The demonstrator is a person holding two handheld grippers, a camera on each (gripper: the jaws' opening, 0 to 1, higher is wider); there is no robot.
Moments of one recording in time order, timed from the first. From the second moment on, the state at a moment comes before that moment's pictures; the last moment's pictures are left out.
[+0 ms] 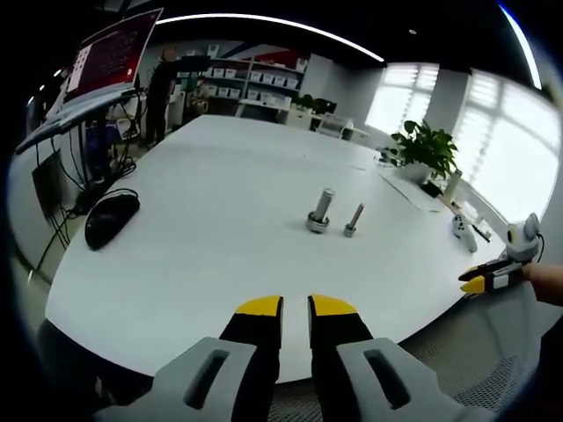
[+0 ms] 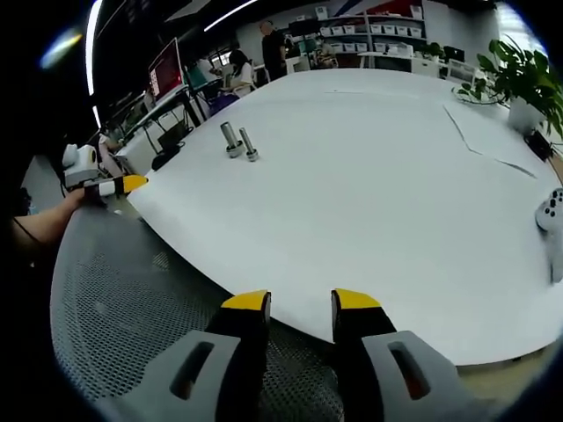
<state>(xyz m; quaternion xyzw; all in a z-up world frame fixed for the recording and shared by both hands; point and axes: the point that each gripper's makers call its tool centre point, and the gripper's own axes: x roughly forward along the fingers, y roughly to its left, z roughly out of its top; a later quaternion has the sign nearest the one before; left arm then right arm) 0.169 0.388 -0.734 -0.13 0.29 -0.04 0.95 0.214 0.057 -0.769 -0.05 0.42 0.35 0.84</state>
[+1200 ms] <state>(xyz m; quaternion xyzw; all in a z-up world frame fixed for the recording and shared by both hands) 0.167 0.387 -0.718 -0.15 0.25 -0.03 0.96 0.211 0.064 -0.752 -0.01 0.38 0.35 0.86</state>
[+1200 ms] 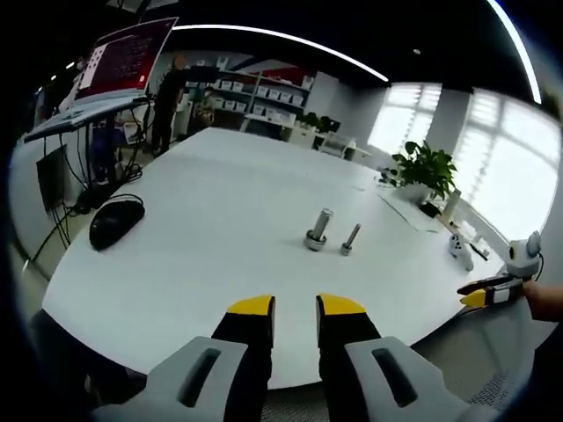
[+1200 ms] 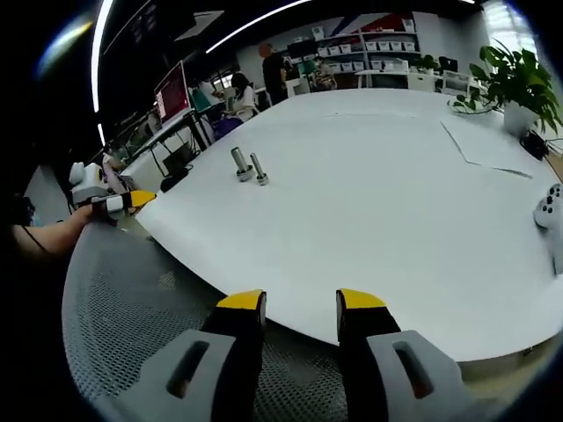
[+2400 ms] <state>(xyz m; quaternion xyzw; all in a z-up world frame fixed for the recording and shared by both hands) 0.167 0.390 -0.723 -0.15 0.26 -0.03 0.95 0.209 0.063 -0.759 -0.01 0.40 0.34 0.85</state>
